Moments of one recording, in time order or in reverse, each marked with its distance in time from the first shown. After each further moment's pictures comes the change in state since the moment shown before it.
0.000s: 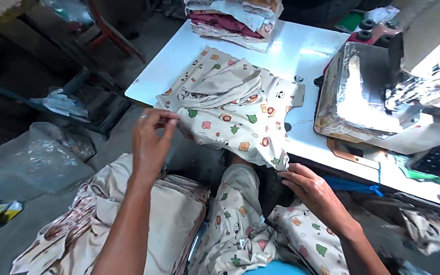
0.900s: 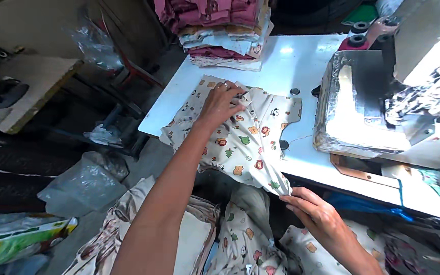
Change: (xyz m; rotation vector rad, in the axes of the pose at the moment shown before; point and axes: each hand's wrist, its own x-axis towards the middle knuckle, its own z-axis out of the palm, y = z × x) left_hand 0.192 0.049 0.124 0.226 -0.362 0.379; right_hand -0.010 0.012 0.013 0.182 0.183 -0.042
